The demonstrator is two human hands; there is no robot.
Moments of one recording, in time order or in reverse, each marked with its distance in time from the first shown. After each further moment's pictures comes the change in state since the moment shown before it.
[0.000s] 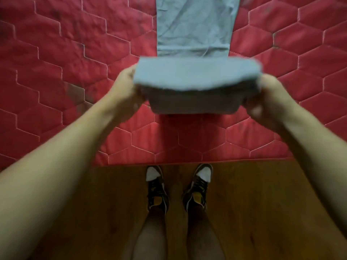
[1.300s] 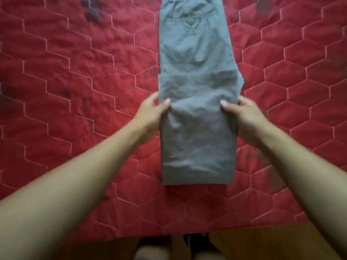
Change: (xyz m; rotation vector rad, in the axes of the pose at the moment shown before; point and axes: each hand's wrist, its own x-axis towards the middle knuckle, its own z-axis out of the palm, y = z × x) left_hand 0.165 0.083 -0.004 -0.098 0.109 -0.126; right_hand 0.162 -0.106 0.034 0.029 0.231 0.127
